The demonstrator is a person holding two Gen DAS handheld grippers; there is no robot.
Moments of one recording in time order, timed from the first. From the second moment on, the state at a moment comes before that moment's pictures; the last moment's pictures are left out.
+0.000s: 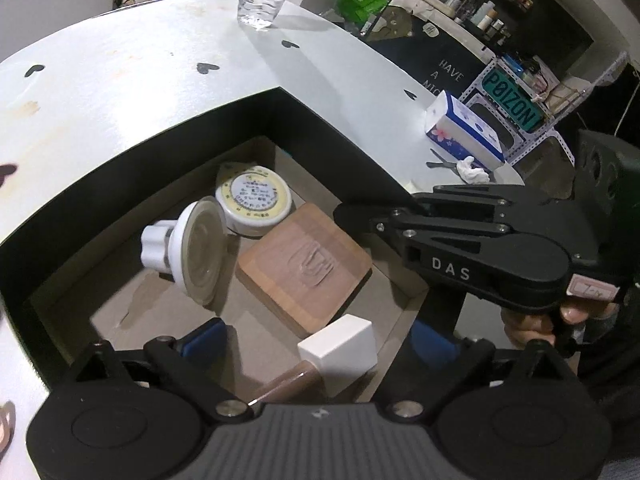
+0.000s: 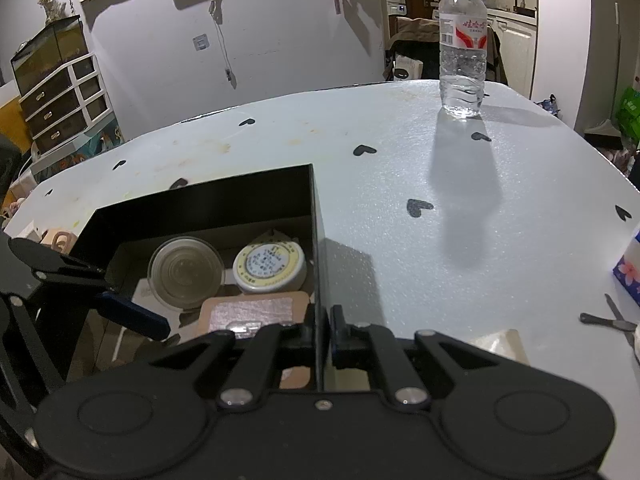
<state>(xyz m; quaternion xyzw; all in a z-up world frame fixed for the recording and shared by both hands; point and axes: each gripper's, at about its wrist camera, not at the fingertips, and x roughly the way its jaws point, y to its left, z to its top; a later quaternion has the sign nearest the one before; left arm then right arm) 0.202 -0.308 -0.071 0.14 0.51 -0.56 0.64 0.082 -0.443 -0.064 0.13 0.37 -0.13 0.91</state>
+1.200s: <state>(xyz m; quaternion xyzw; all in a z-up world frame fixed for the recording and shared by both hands) 0.171 -0.318 -0.063 0.48 0.41 -0.48 0.61 0.082 -0.446 -0.065 0.14 0.36 -0.12 0.91</state>
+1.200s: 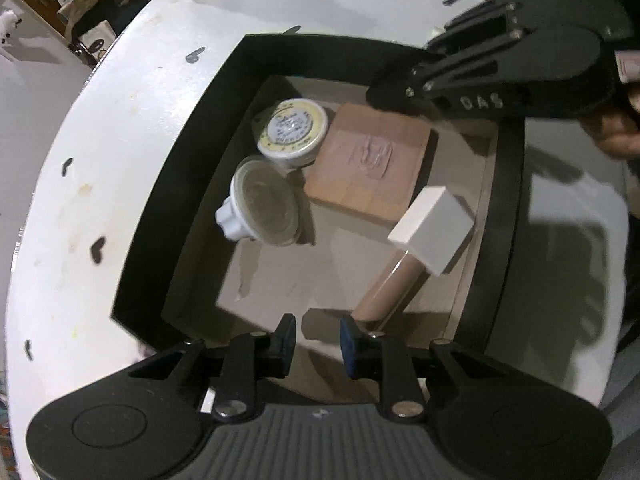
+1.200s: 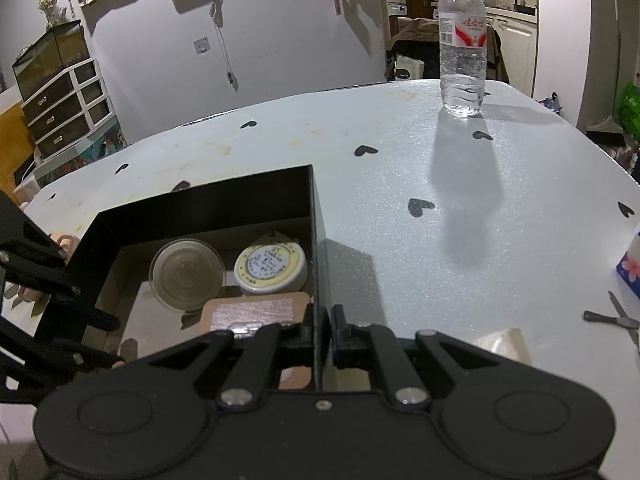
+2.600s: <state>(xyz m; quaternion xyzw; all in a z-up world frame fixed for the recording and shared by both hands) 0.168 -0.253 0.016 0.25 0.38 -0.52 0.72 0.071 -0.441 -0.067 0.19 0.36 -0.17 0.90</state>
